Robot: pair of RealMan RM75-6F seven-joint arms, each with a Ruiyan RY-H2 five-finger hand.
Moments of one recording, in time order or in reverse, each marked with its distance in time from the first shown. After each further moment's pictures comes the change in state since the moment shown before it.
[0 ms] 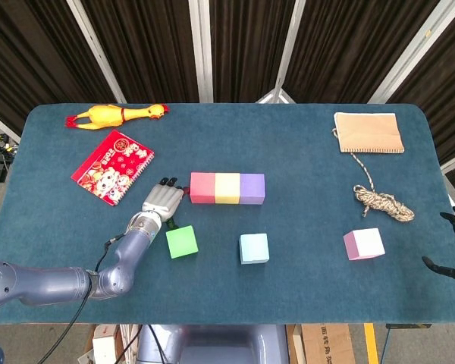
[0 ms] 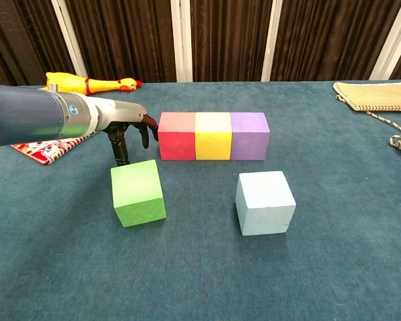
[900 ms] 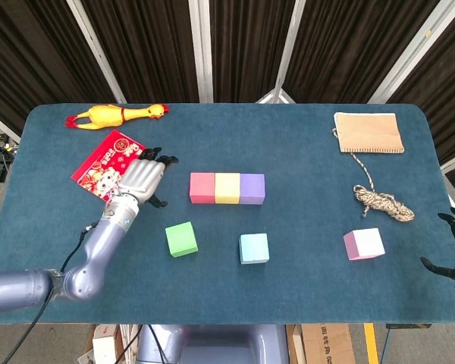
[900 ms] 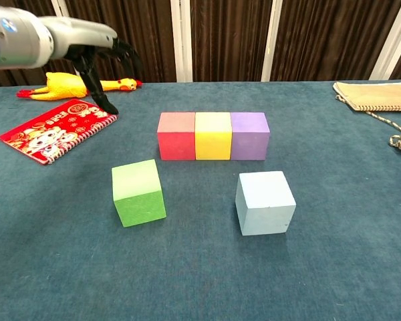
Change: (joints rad) left arm 0.083 0.268 -0.082 -0.264 0.184 0.138 -0.141; right arm 0.004 -0.003 -0.005 -0.004 0.001 -0.011 -0.014
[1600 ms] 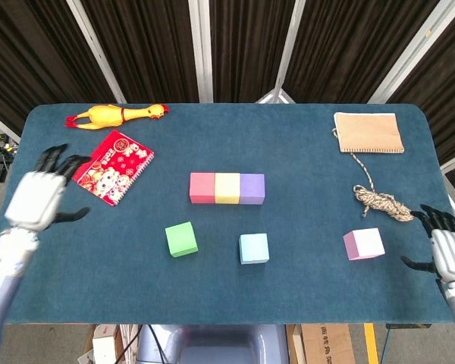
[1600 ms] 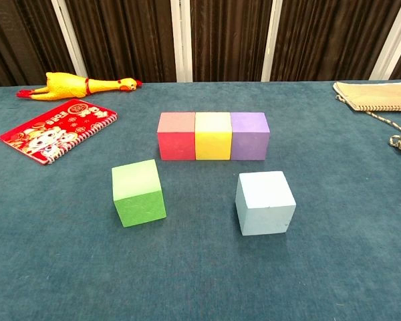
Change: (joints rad) left arm 0.509 0.358 0.165 -0.199 0.718 0.388 -0.403; right arm 0.085 0.028 -0.009 -0.049 -0.027 -0.125 -0.066
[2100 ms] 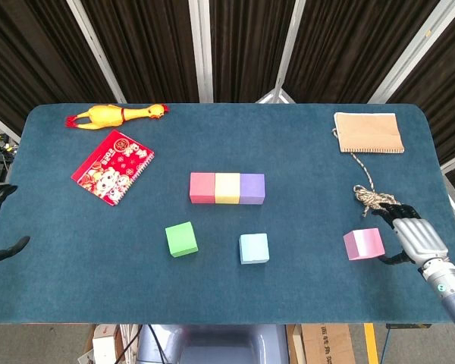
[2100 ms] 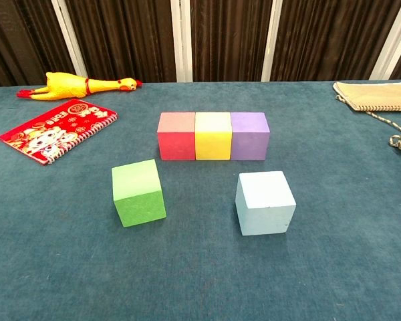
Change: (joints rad) left arm 0.311 -0.055 0.087 0.173 0.192 0.310 -0.102; right arm 0.192 0.149 -0.019 -0.107 -0.012 -0.350 -0.036
